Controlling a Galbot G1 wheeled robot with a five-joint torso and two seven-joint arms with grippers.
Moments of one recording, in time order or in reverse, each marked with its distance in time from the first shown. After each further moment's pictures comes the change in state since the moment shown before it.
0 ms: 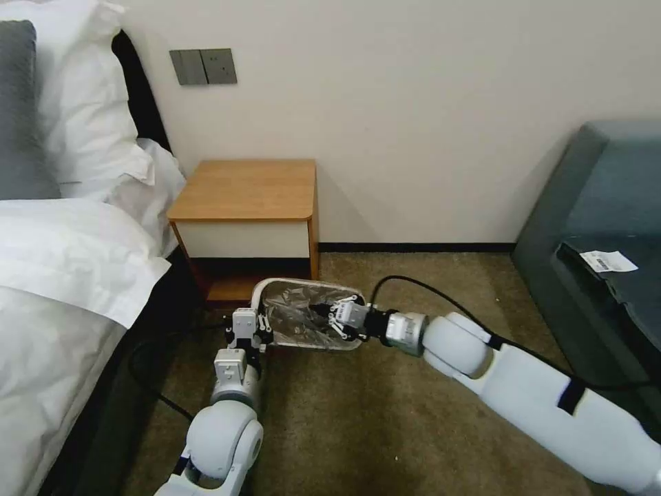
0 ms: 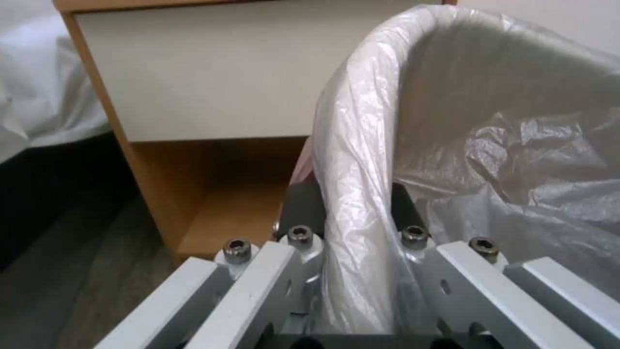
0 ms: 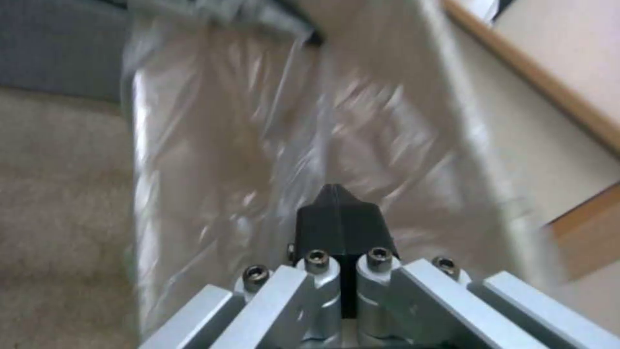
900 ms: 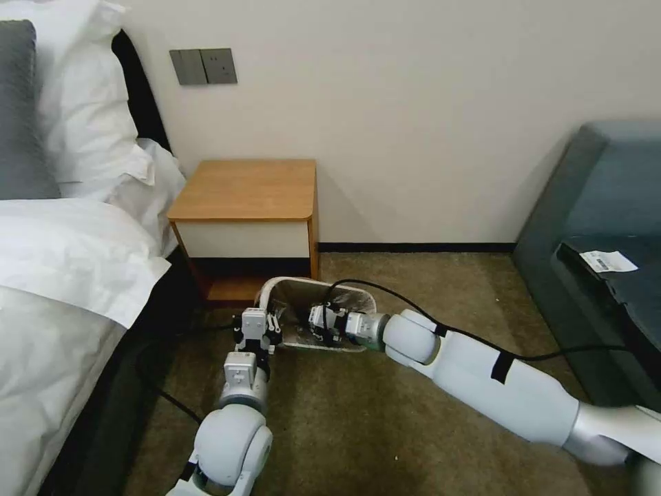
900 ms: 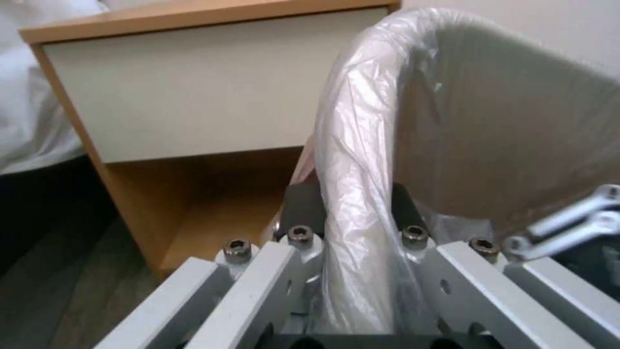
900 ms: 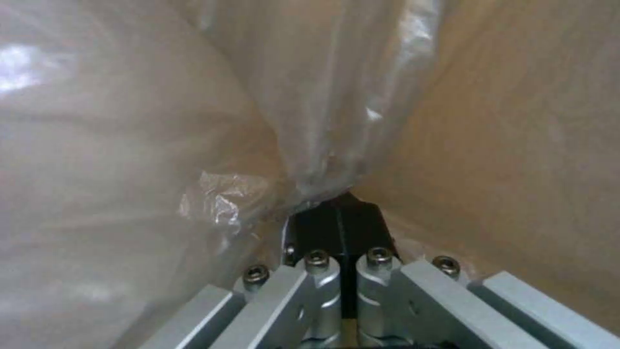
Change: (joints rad) left arm 0.022 -0.015 0.071 -0.023 0.090 -0.012 0.006; right arm 0.191 0.143 -0.234 -0.239 0.030 -0.047 0.055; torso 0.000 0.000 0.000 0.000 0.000
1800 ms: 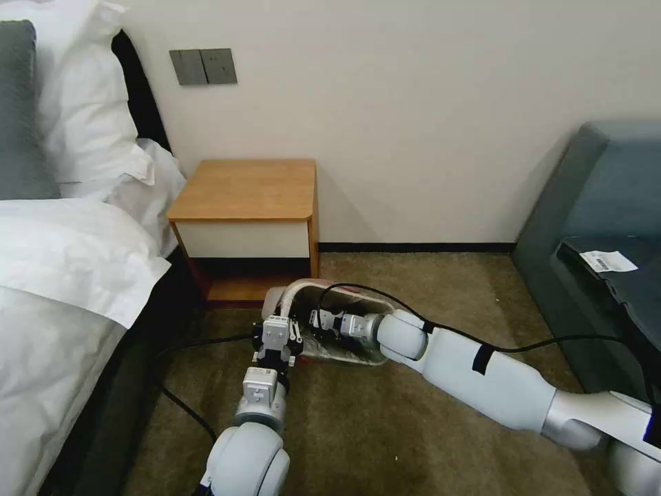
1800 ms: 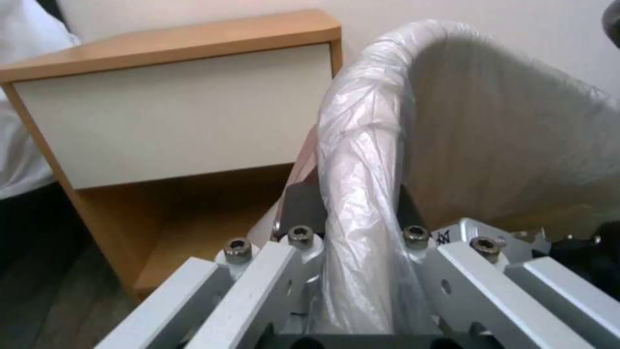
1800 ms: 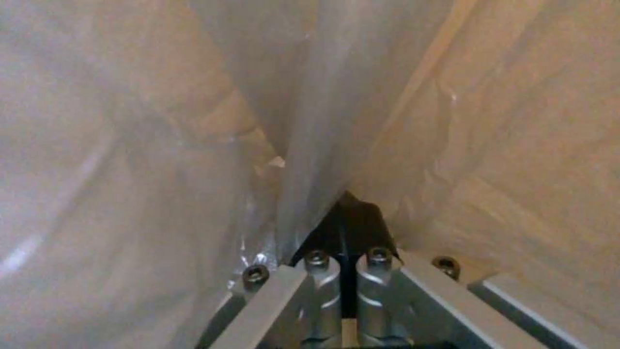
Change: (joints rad) left arm 0.051 -0.011 0.063 -0.073 0.071 -0.007 0.008; right arm 0.006 0.047 -0.017 -0.128 -0.035 0.038 0.013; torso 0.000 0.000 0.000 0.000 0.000
